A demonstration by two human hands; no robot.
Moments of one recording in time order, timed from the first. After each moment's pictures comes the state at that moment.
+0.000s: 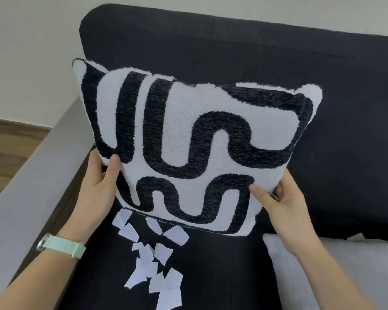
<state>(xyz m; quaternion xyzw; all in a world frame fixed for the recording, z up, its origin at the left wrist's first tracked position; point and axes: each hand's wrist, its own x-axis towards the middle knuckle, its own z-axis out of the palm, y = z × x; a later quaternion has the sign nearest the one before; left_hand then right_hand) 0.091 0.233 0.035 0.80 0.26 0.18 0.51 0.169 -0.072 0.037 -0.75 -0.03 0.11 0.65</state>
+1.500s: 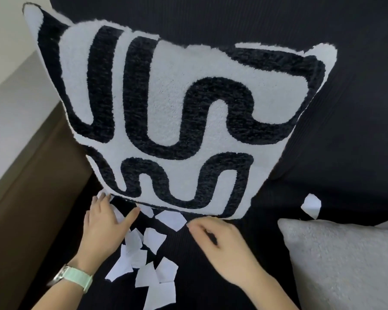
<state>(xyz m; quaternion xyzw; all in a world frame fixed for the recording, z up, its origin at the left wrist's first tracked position) 0.026 0.225 -0.161 0.88 0.36 -0.08 0.29 0.095 -0.030 -0.122 -0.85 -0.21 0.28 0.40</state>
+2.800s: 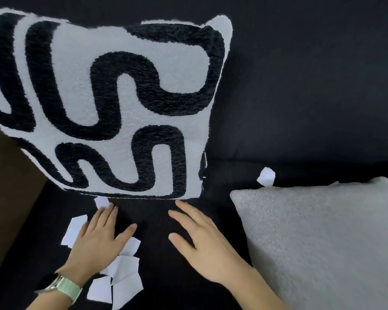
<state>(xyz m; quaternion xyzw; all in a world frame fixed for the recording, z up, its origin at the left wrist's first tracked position) 0.010 0.146 -0.174 0.93 0.23 -0.22 0.16 0.071 -0.099 -0.118 -0.86 -0.26 0.30 0.31</state>
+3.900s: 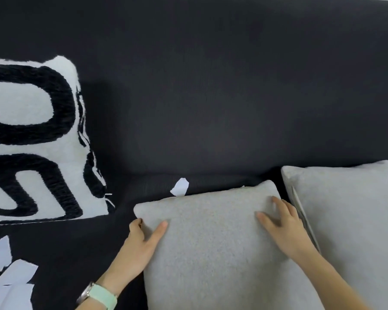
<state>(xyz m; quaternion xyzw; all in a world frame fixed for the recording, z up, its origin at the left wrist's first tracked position) 0.089 -0.143 -0.105 0.75 0.29 -0.25 0.54 0.147 -0.458 -0.078 -0.93 0.15 0.18 0.28</state>
